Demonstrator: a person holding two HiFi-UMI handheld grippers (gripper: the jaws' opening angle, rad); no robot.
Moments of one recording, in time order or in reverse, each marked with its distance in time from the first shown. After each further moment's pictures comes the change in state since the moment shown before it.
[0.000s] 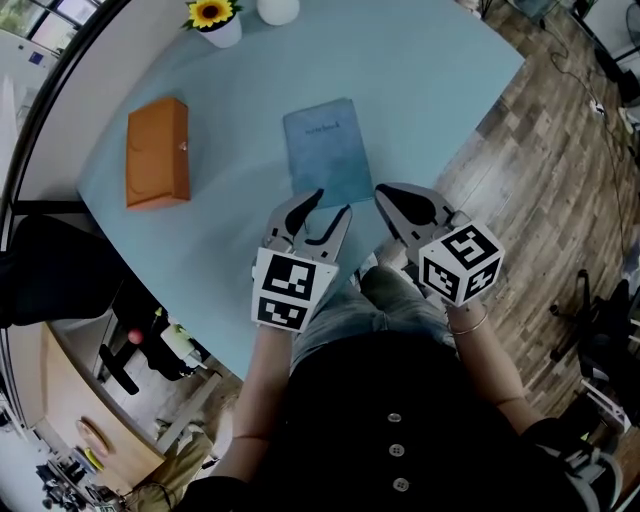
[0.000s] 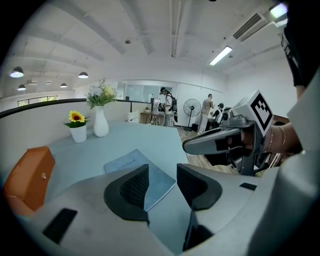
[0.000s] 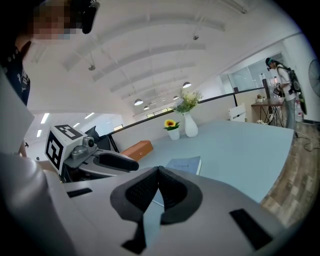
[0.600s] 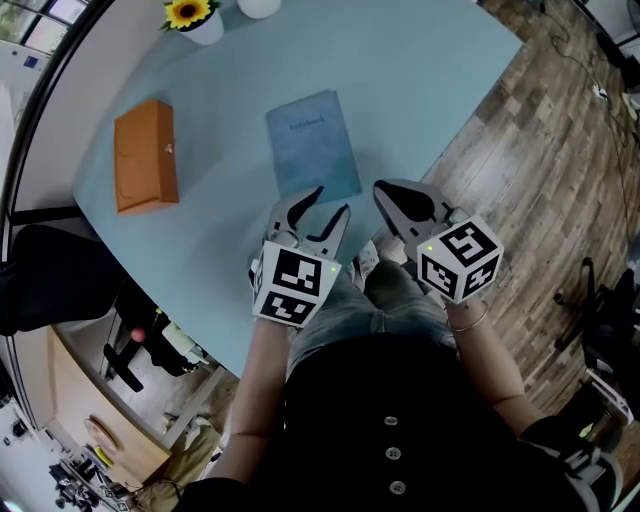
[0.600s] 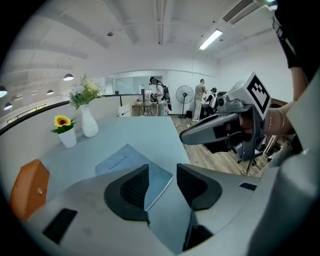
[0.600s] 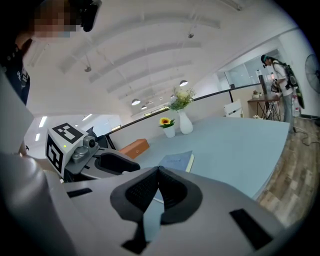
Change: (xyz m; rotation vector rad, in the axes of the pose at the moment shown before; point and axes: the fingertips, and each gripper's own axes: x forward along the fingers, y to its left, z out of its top) left arm 0.029 -0.017 -0.019 0.121 0.134 -0.023; right arm -0.010 -0.024 -0.015 0.037 0.012 -0.006
